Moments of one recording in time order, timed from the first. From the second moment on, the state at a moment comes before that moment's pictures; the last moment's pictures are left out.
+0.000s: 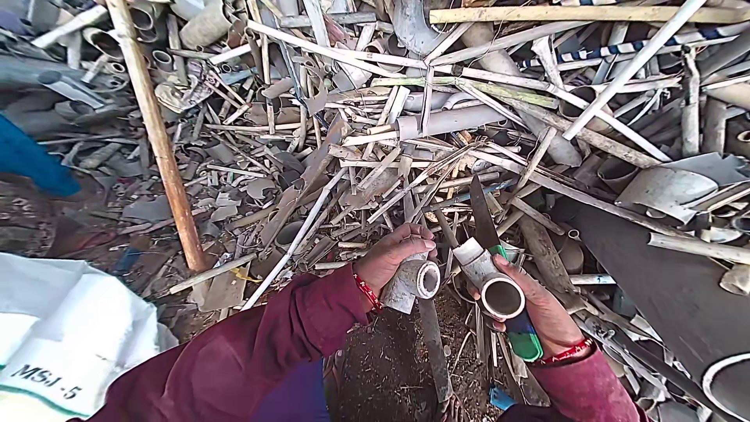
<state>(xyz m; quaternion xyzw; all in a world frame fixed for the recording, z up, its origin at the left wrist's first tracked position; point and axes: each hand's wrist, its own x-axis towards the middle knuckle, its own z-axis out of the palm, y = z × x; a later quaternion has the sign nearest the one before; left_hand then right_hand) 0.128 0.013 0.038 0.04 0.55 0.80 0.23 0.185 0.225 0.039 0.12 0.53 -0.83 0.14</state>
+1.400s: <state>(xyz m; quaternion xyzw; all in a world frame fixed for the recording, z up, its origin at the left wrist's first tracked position) 0.129 0.028 0.045 -0.13 0.53 0.83 0.09 0.192 0.207 0.024 0.01 0.70 -0.71 -0.01</state>
